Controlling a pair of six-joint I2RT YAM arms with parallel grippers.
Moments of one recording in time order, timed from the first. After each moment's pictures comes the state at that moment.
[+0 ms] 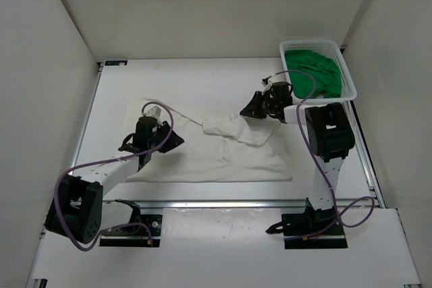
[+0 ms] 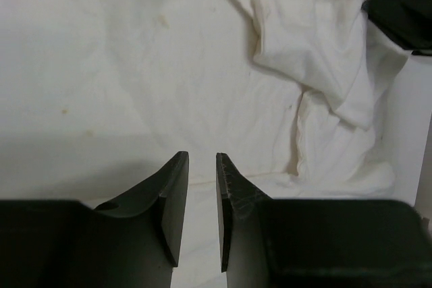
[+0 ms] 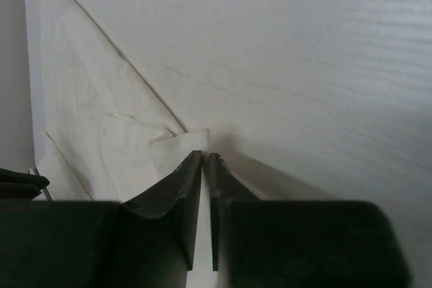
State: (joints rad) left arm -0.33 1.22 0.48 0.06 0.18 -0.71; right arm 0.21 2.01 1.10 0.26 -0.62 0.56
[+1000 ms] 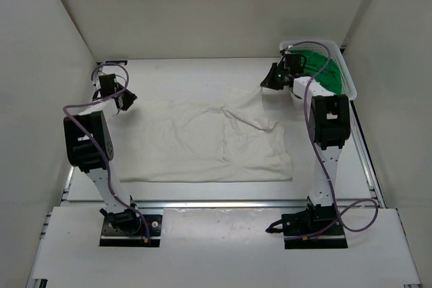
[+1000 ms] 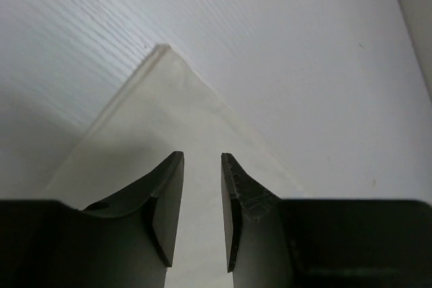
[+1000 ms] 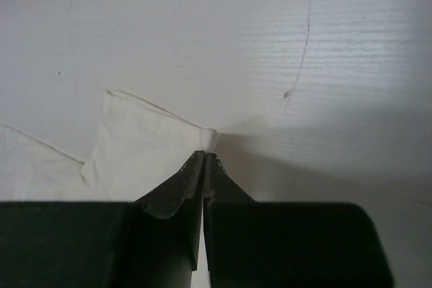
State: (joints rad) left arm 0.18 1.88 1.20 -0.04 0.05 -0.73; right arm 0.09 2.21 1.68 -0.14 -0.36 0.41
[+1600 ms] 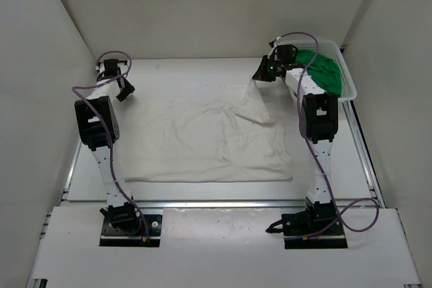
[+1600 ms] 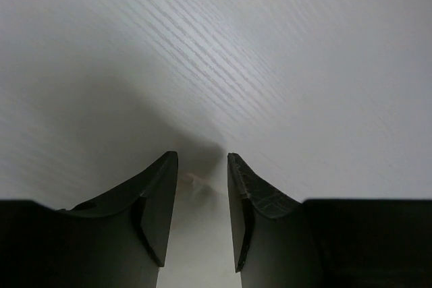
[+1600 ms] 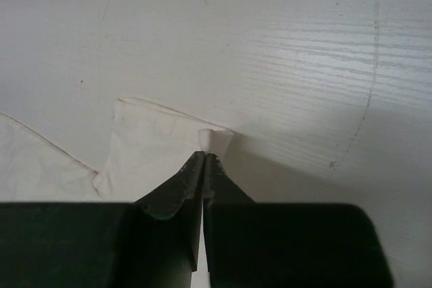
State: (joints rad) left arm 0.18 2.27 1.75 -0.34 -0.12 -0.56; right arm 0.12 2.41 2.04 -0.31 -0.43 0.33
